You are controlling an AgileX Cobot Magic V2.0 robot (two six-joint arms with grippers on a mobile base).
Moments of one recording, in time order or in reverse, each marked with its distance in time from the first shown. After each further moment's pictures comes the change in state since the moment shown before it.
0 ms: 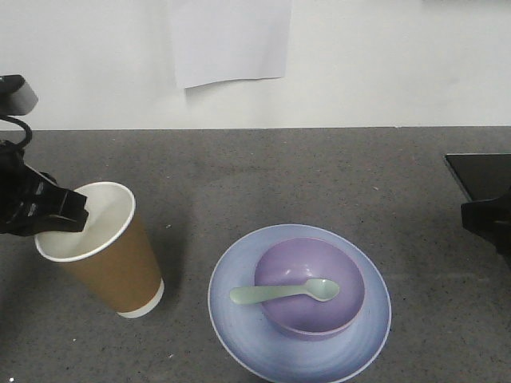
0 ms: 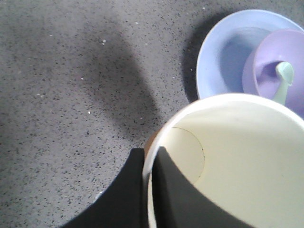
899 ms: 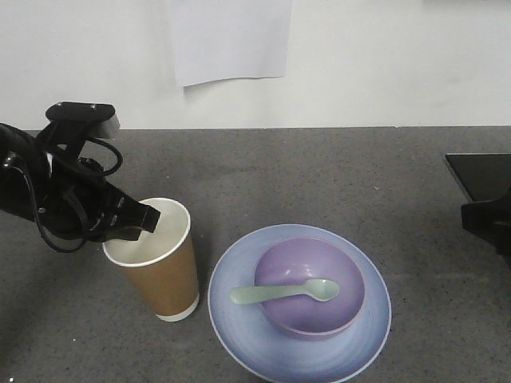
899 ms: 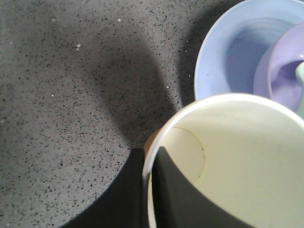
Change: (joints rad) left arm -0.164 0.161 0.000 0.101 -0.143 -0.115; right arm 0.000 0.000 0.000 0.000 0.004 0.000
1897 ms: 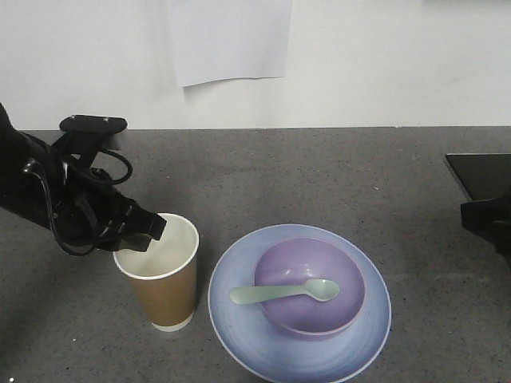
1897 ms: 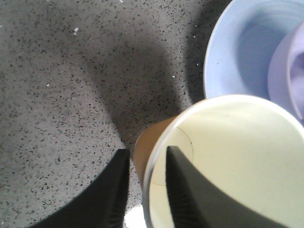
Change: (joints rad) left arm 0.000 0.048 0.000 0.003 0.013 -0.001; right arm 0.000 0.000 0.000 0.000 -0.004 0.000
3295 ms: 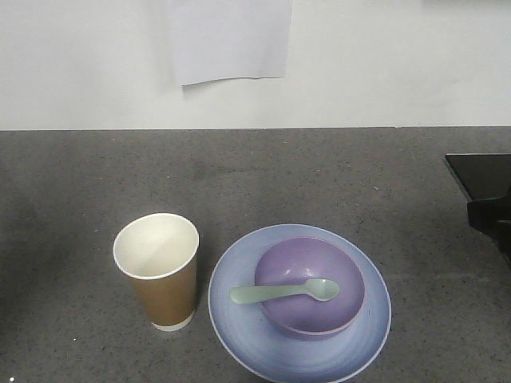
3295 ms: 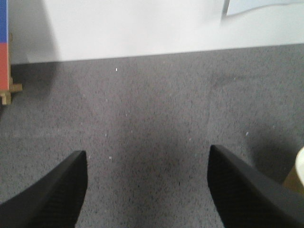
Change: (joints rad) left arm 0.000 -0.711 0.127 0.685 0.058 -0.460; right arm 0.000 -0.004 0.000 -0.028 -0.001 0.005
